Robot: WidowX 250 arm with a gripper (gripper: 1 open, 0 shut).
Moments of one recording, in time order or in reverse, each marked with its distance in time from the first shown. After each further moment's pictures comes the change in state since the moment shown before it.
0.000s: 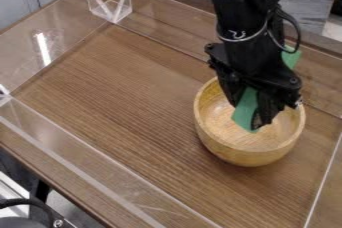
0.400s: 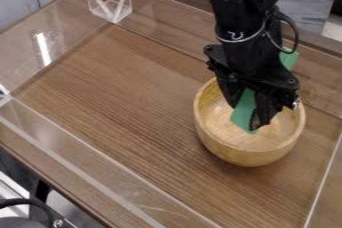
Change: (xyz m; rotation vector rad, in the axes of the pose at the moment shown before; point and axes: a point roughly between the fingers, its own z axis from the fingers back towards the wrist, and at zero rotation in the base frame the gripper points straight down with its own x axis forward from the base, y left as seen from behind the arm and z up) arm 0.000 0.002 -0.002 -0.005 0.007 0.007
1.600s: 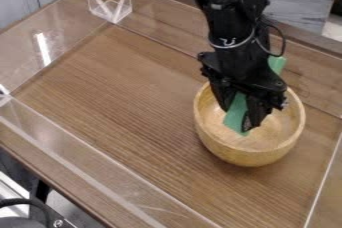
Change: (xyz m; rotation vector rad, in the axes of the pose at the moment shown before) arm 0.000 0.016 -0.017 -0.008 0.032 0.039
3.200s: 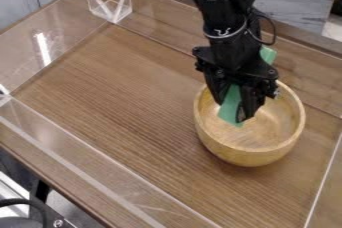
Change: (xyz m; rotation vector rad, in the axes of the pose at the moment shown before) arm 0.007 0.014 -0.004 -0.016 0.034 0.042
